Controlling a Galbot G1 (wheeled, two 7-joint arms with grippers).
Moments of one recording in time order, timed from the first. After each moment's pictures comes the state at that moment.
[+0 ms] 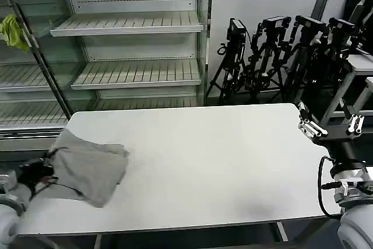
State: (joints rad) left arm 1.47 -0.85 -0.96 -2.05 -0.63 0.55 -0.11; right arm -1.39 0.83 0.79 2.44 0.54 -0.37 0.41
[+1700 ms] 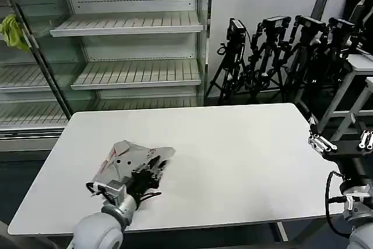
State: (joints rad) left arm 1.24 -1.15 -0.27 -2.16 -0.42 0.56 -0.07; right arm -1.57 0.86 0.89 2.50 0.51 -0.41 0.42
